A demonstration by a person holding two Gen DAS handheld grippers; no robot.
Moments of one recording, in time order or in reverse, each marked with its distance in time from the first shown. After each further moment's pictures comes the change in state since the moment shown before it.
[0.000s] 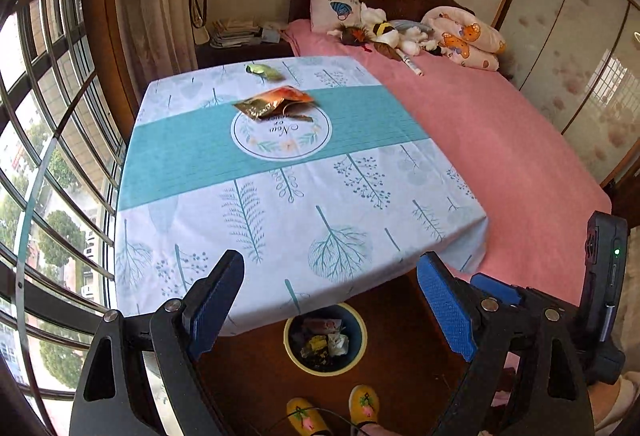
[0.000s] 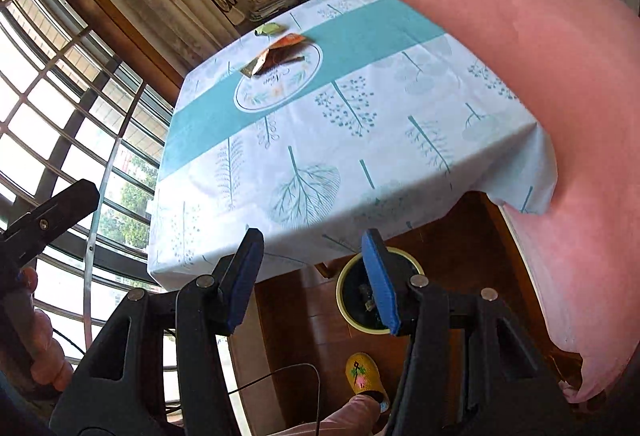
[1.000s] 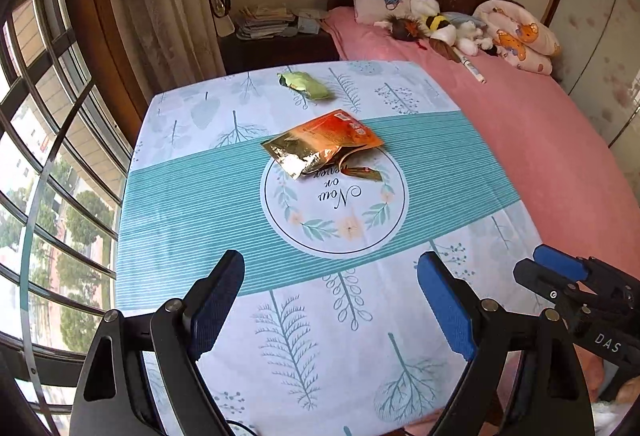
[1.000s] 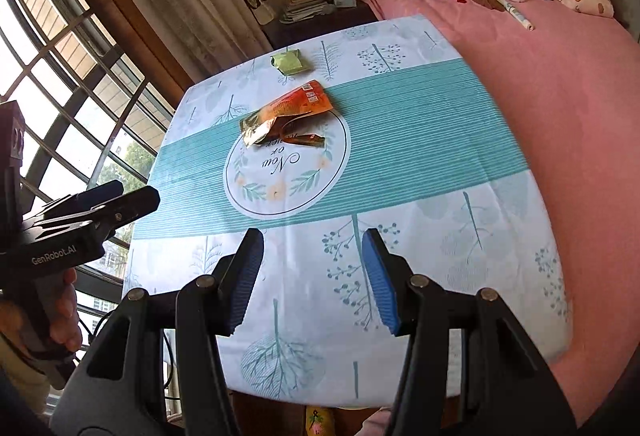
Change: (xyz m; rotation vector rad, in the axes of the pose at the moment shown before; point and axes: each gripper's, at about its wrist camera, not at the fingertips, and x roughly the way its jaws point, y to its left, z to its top) left arm 0.198 0.077 0.177 -0.071 0.103 0.141; right arm 0.153 0.006 0.222 -0.201 0.056 0.054
